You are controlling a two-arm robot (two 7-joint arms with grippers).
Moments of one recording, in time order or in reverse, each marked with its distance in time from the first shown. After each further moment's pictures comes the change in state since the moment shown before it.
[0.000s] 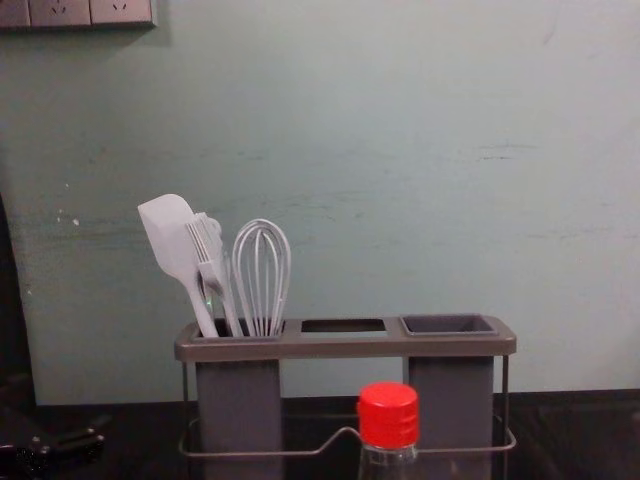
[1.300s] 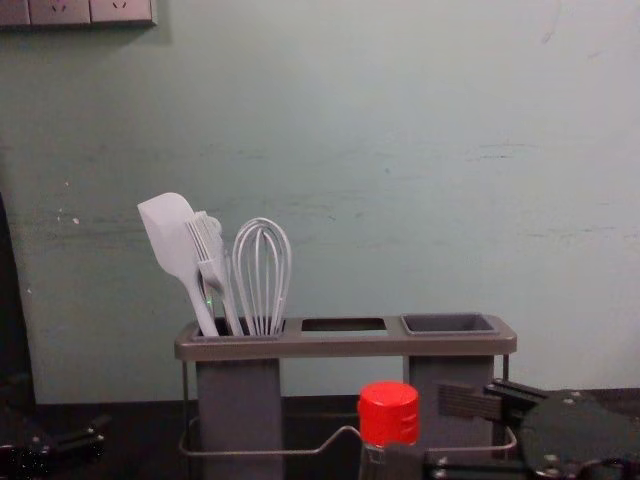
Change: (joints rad) left arm 0.000 0.000 0.000 0.000 0.000 0.000 0.000; right arm 0.215 -0.226 -0.219 0.088 -0.189 0.018 0.083
